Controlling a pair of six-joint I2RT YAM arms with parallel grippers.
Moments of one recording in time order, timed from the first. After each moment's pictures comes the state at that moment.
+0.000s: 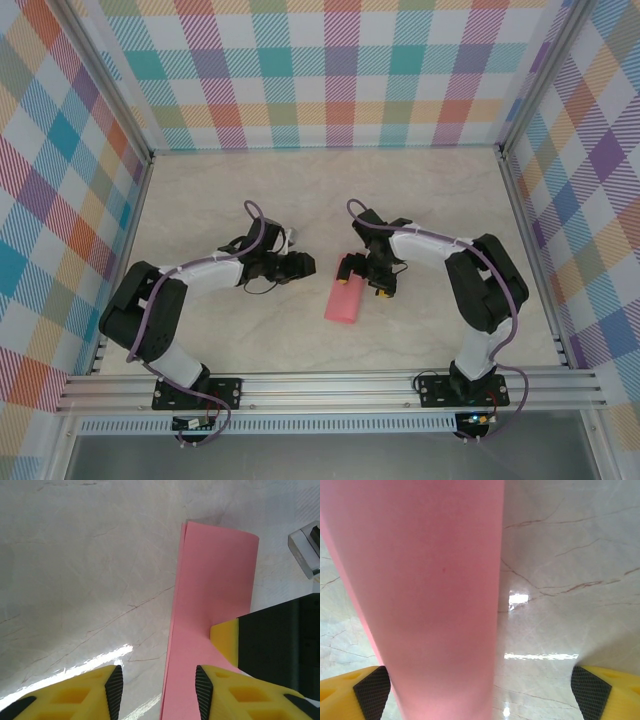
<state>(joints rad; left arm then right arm) -0.51 1.60 0.81 -0.13 0.49 -0.68 0.60 1.81 1.12 -0.75 -0.27 0.83</state>
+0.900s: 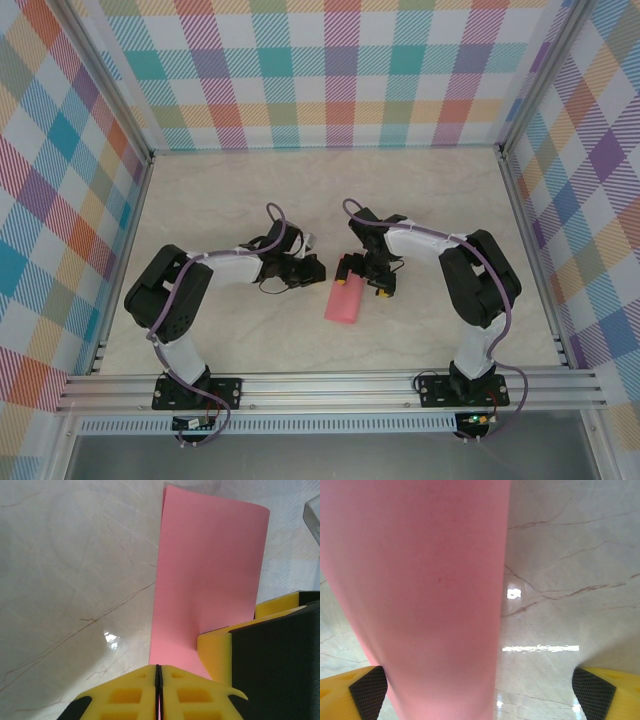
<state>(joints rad) -0.58 1.76 0.88 -0.08 0.54 -0.71 0.61 1.86 1.17 -0.81 -0.25 0.82</state>
